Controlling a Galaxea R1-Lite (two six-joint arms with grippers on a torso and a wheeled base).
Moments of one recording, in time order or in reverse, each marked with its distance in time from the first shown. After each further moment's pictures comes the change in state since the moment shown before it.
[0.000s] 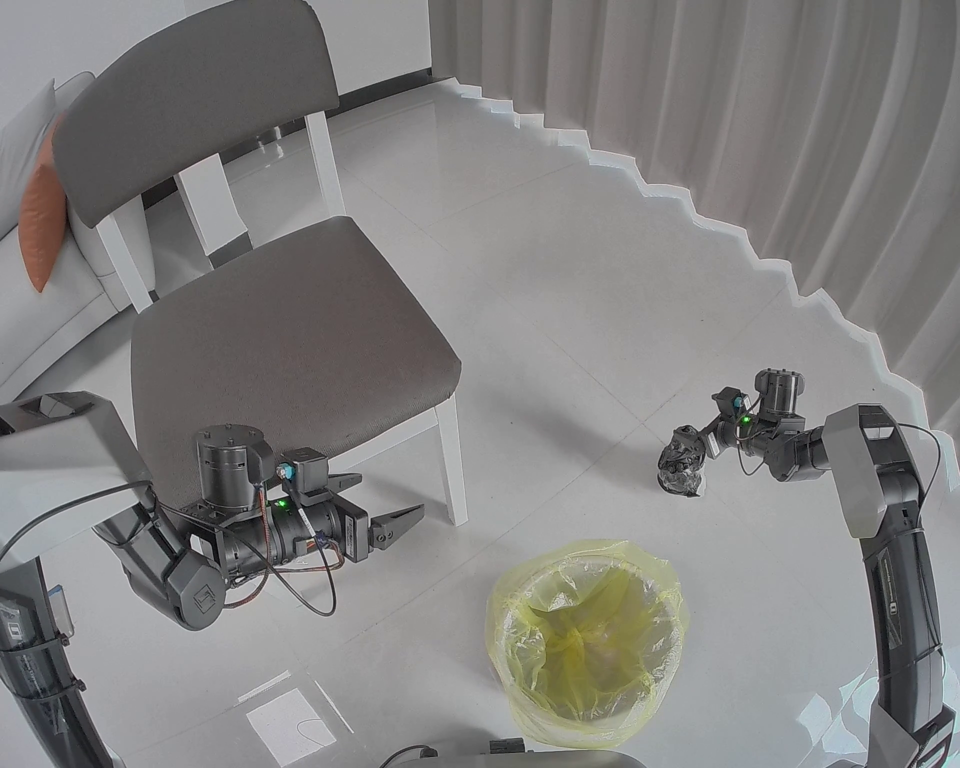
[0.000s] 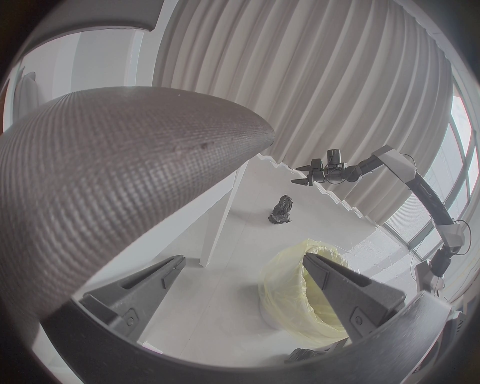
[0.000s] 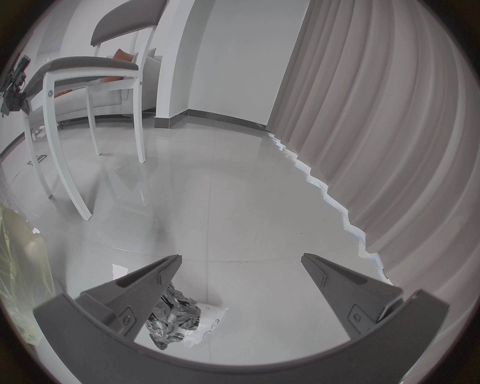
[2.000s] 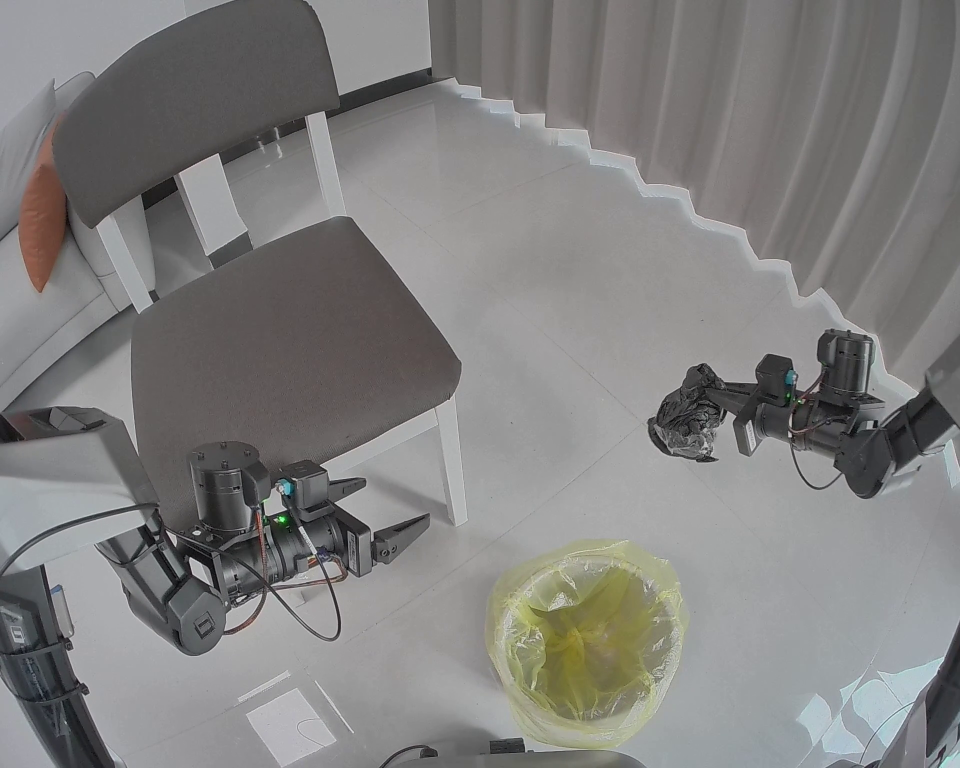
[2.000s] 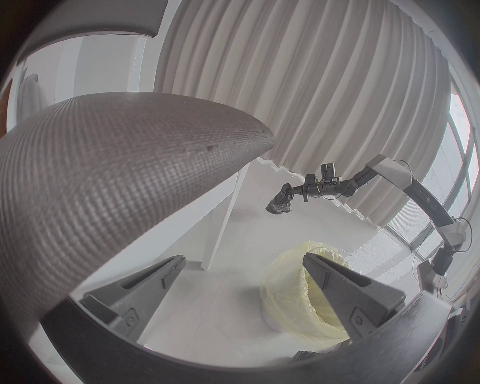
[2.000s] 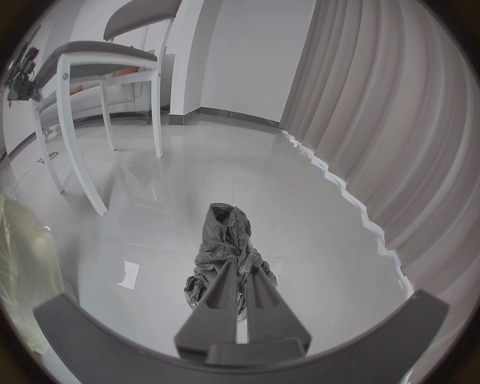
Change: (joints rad) left arm -0.035 0.007 0.095 -0.157 0.002 0.001; right arm 0.121 -0.752 1.020 -0.364 0.061 0.007
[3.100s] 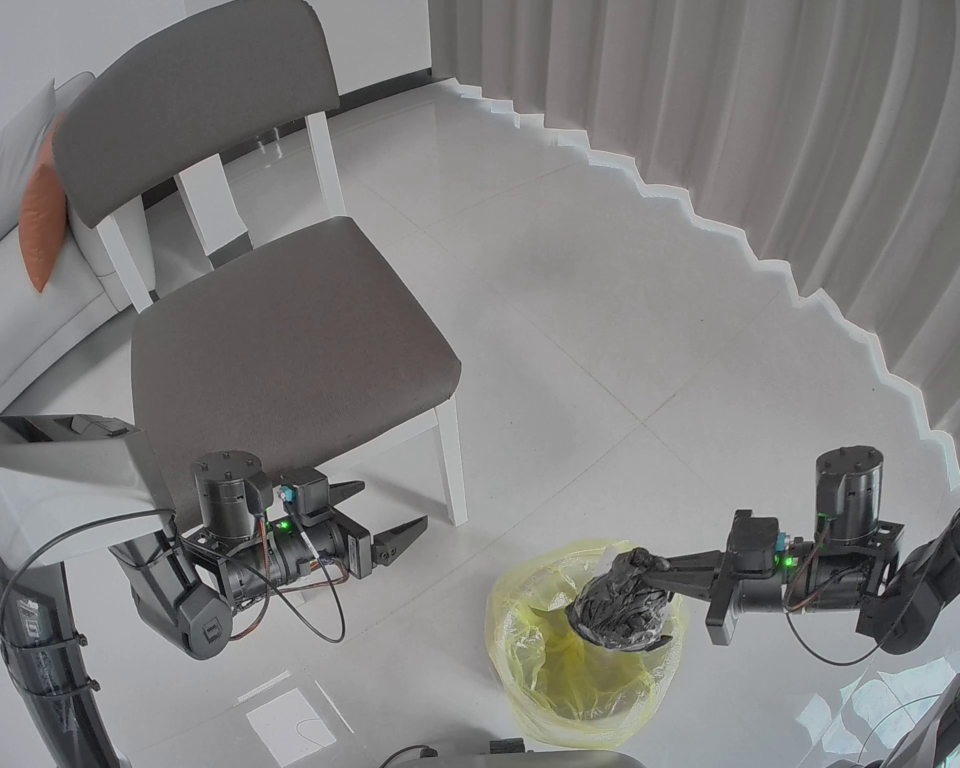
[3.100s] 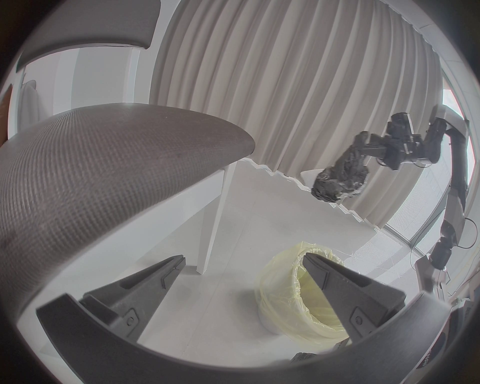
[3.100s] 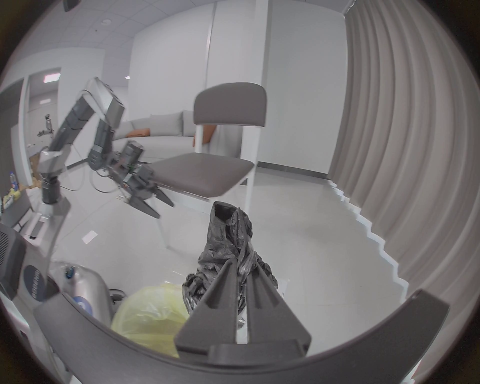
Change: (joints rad) left arm 0.012 0.060 0.006 -0.085 0.000 -0.002; right arm 0.383 -0.315 0.614 -0.090 0.027 0.047
